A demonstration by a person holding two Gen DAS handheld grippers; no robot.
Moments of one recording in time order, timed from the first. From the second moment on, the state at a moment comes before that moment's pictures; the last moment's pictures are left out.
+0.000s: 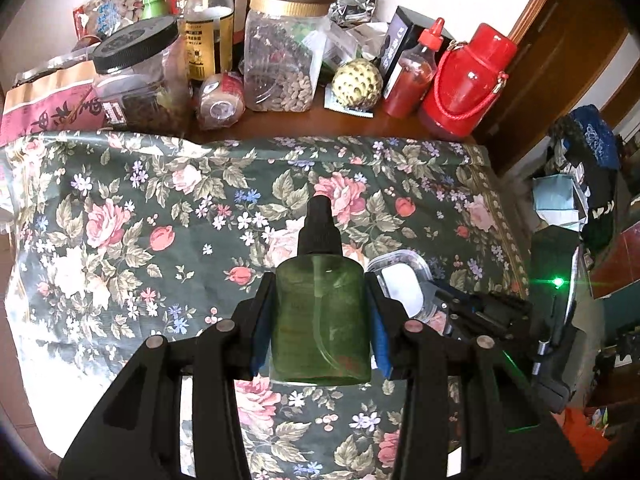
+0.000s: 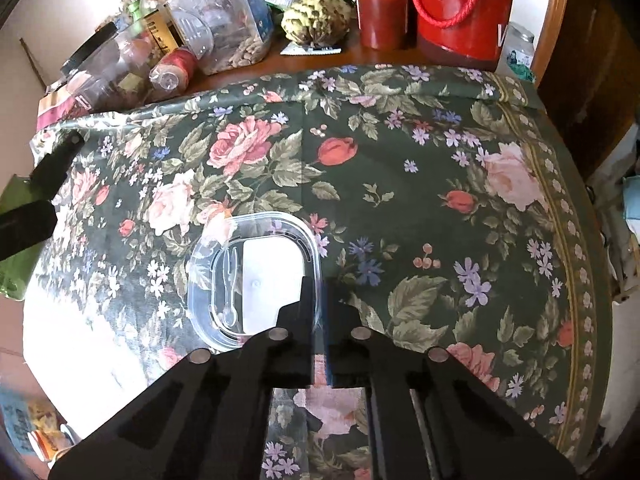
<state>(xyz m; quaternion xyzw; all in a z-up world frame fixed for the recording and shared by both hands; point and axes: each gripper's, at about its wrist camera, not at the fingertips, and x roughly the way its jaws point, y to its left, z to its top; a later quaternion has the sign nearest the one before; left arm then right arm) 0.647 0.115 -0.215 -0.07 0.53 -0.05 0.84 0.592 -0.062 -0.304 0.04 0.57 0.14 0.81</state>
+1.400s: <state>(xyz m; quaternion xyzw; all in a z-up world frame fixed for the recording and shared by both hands) 0.400 0.002 -0.020 -0.11 0.31 -0.01 0.95 0.391 -0.216 -0.058 0.04 0.32 0.19 0.93</state>
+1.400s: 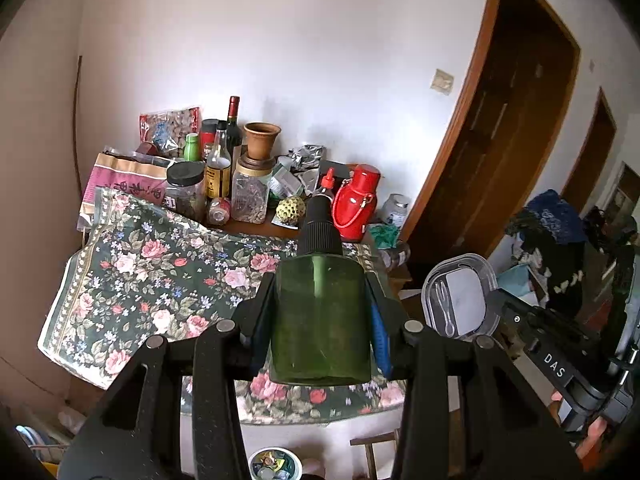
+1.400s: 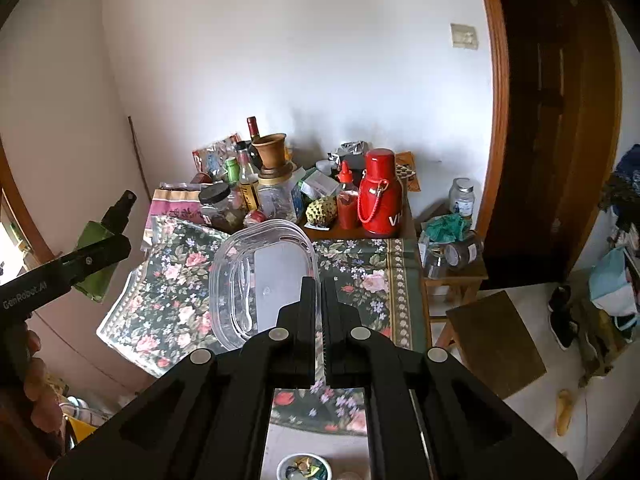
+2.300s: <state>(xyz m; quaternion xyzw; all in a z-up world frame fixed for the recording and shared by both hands) 0.201 0.055 -0.123 -0.10 0.43 -0.06 0.89 0.190 -0.141 -0.140 0.06 0.45 0.15 0.88</state>
